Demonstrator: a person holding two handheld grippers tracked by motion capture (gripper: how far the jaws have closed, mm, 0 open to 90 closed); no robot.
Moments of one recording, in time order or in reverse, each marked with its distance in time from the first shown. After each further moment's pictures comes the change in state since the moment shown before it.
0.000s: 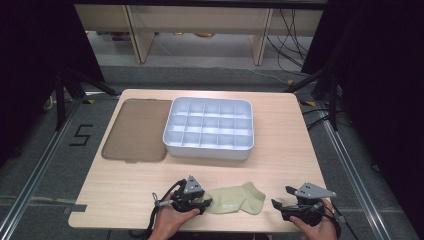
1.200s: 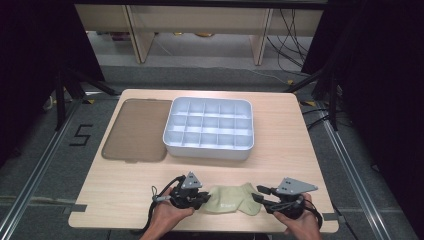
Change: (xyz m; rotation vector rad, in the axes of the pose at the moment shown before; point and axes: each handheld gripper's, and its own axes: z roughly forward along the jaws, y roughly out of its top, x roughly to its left) left arm 0.004 0.017 -0.017 0.015 -0.071 0.012; right arm 0.035 0.037 0.026 -0.102 0.224 -0.103
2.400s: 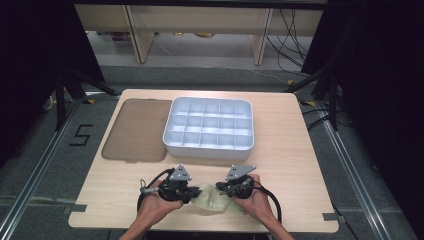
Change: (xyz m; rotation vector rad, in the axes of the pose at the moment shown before) left arm 0.022 0.006 -0.028 0.012 -0.024 0.006; right arm 0.015 0.033 0.122 0.190 0.094 -0.087
